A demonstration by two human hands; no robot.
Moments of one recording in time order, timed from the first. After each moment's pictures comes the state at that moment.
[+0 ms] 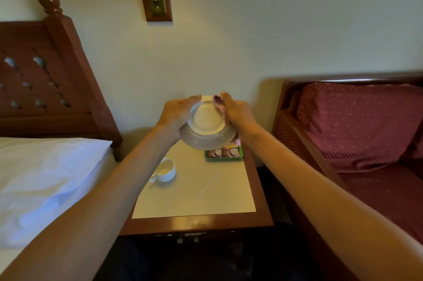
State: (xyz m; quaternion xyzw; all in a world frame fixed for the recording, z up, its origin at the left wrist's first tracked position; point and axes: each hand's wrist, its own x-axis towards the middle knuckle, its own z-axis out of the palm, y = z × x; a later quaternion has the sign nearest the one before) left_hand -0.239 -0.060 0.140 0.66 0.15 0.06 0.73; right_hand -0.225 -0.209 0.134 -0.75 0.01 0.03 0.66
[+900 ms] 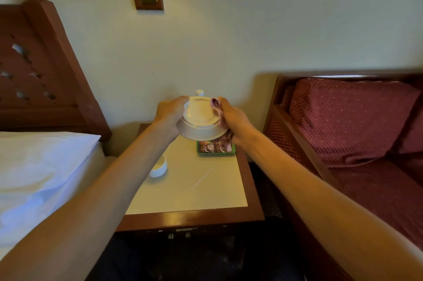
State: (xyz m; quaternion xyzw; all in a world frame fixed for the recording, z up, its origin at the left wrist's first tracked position) left_hand -0.233 -0.068 0.126 0.66 0.23 0.07 0.71; right_hand -0.235 -0.217 0.116 -0.70 0.07 0.10 0.70
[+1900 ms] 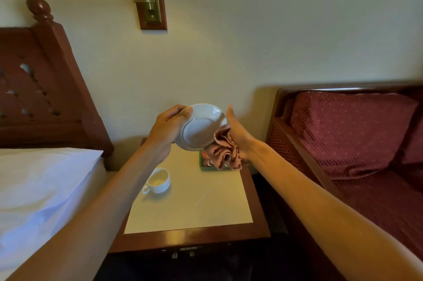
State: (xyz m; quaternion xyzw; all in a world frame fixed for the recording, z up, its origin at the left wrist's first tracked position) left_hand -0.250 -0.043 0.132 0.71 0.04 0.08 0.70; right_hand -0.205 -0.223 0.099 -0.61 0.00 0.30 0.73
